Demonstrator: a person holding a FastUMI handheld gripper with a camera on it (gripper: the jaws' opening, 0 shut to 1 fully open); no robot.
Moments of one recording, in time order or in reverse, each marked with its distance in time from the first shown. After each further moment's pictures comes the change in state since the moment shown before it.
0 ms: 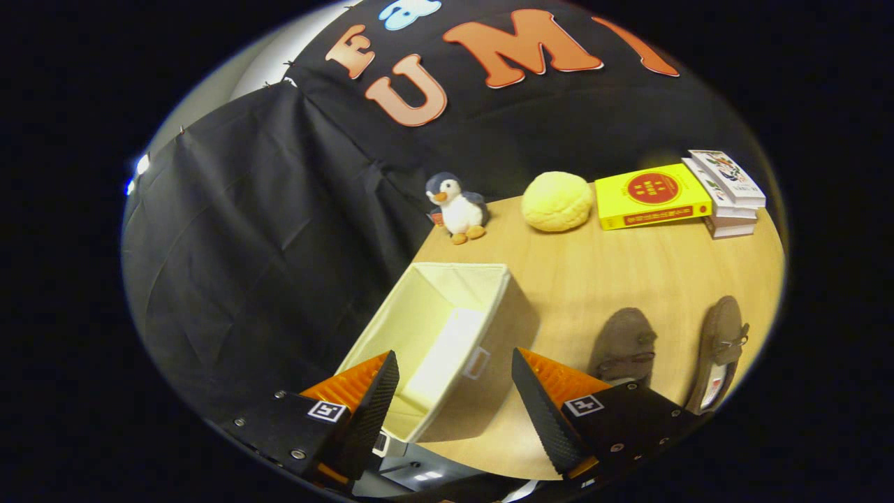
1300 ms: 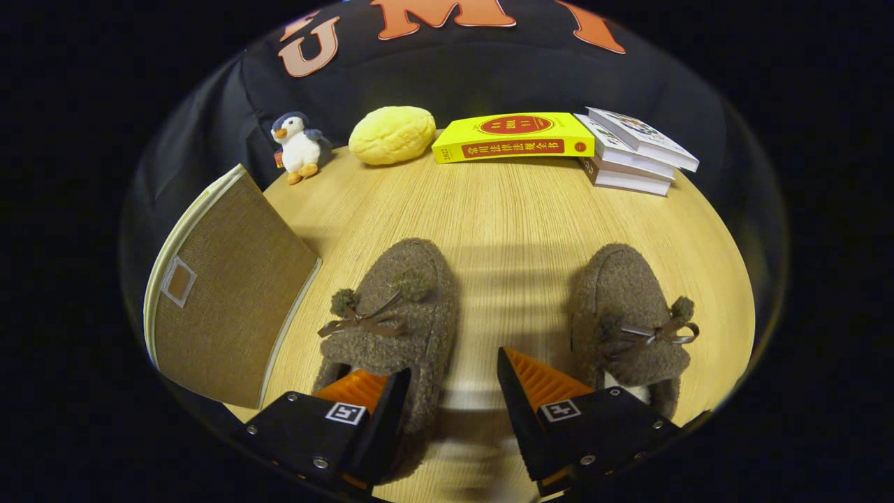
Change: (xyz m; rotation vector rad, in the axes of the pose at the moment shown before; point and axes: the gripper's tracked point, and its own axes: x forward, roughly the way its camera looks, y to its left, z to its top) arm 0.050 -0.223 -0.075 -0.096 0.134 -0.433
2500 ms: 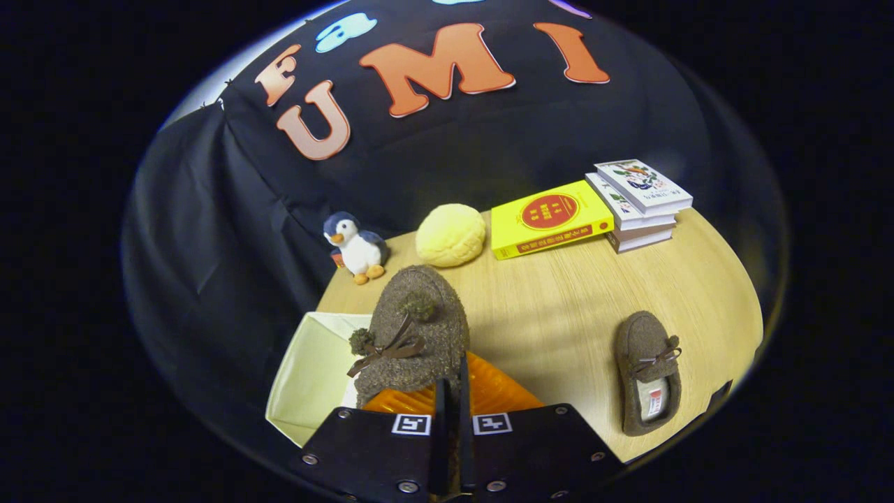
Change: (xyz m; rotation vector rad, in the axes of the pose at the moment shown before) arm -0.143 0.124 0.148 0.225 -0.236 0.141
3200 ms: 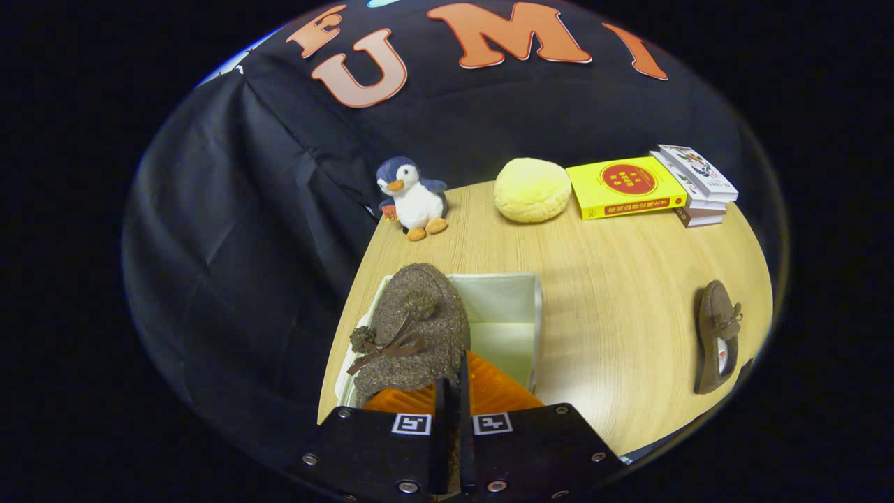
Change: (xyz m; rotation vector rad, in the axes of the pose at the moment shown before) arm 0.059 0.139 -0.083 -0.046 0.230 0.000
